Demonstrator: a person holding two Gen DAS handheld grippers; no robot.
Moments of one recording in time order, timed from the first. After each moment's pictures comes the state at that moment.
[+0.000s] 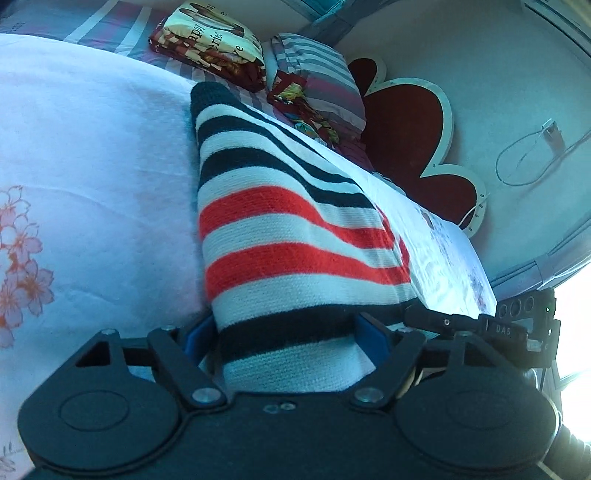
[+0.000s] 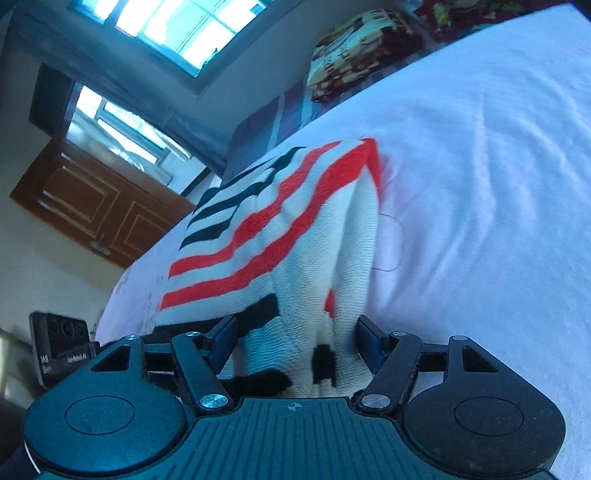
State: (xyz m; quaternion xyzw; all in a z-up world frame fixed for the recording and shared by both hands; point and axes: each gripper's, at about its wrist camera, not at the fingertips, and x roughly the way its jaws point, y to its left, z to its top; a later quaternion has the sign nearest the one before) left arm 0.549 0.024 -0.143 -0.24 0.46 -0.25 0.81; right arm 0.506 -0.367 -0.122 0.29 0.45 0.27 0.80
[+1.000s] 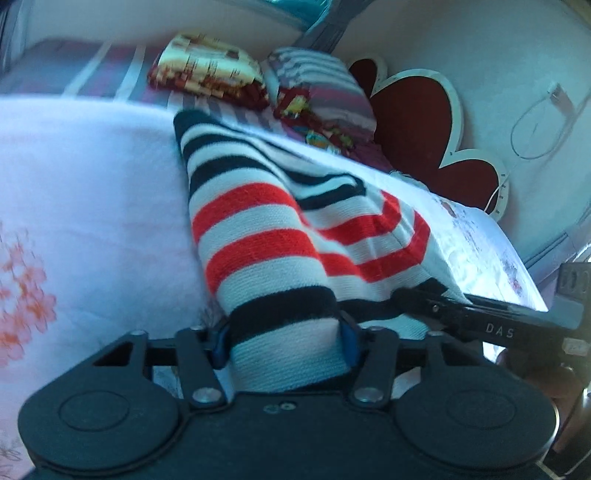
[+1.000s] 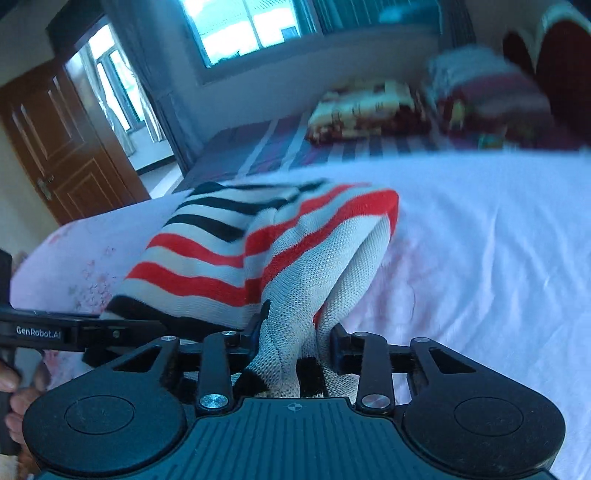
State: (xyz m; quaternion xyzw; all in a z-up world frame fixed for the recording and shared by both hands) left arm 0.524 -0.007 -0.116 -0.15 0.43 -0.21 0.86; right arm 0.478 -0.296 -0.089 0.09 0.38 0.21 0.90
